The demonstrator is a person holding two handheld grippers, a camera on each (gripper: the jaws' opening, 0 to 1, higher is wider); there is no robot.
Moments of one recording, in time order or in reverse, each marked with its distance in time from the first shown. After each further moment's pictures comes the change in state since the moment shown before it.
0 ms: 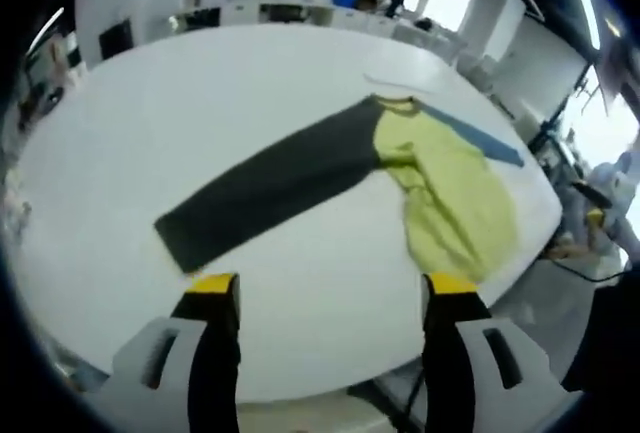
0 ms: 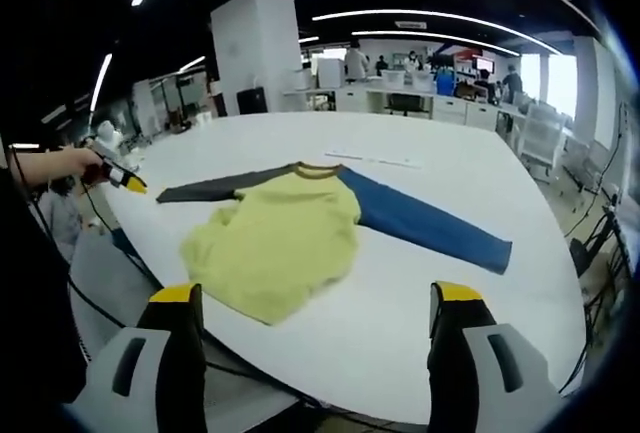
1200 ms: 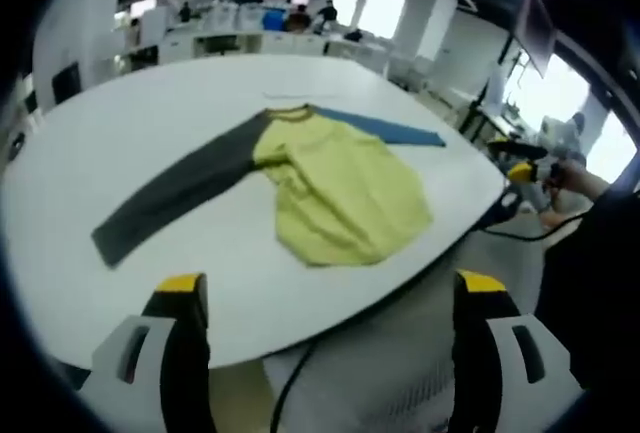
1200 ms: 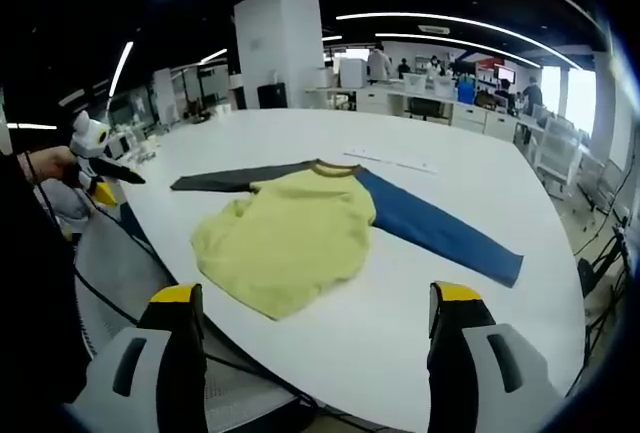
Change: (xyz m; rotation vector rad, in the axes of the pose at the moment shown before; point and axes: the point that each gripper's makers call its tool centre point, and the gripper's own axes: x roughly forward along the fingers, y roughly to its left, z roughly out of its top) left arm -0.028 -0.125 -0.037 0.169 -0.097 -0.201; right arm 0.001 0.008 -0.004 -0.072 0.008 0.063
